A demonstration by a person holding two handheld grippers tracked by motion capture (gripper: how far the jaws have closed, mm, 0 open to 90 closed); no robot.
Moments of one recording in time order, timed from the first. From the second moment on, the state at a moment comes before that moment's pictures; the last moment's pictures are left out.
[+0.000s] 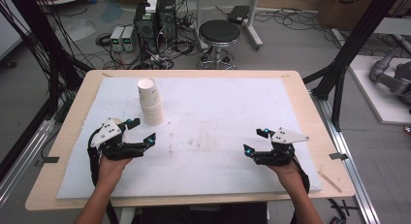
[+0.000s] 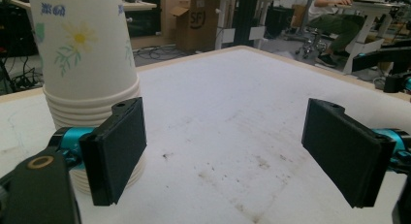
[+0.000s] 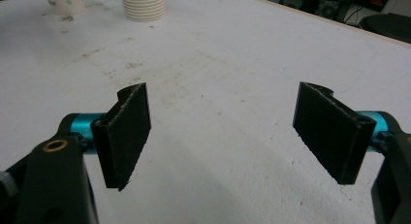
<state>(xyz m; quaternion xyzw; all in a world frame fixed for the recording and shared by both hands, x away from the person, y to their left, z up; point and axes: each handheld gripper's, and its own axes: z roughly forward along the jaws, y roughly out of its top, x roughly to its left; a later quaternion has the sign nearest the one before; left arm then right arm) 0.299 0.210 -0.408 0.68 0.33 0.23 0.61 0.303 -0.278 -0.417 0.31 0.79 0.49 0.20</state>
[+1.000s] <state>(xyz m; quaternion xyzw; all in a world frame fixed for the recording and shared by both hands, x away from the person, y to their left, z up) 0.380 0.213 -0.324 0.70 0.38 0.26 0.54 0.305 -0.277 -0.415 0.30 0.79 0.49 0.20</state>
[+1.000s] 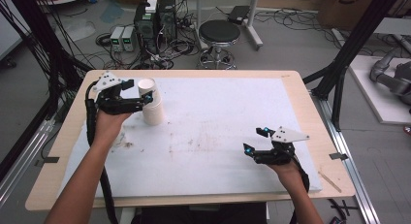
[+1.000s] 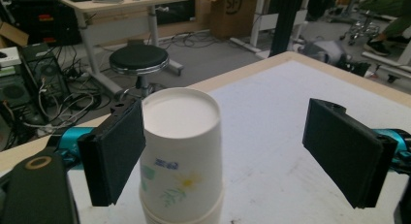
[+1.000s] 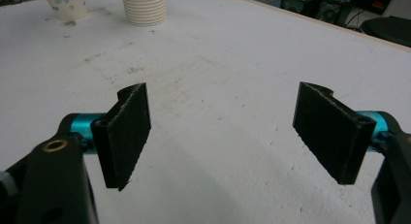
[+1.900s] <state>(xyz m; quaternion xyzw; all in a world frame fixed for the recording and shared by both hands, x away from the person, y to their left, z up) 0.431 0.200 -0.343 0.73 0.42 0.24 0.49 0.304 -0.282 -0.416 0.31 0.79 0.49 0.20</state>
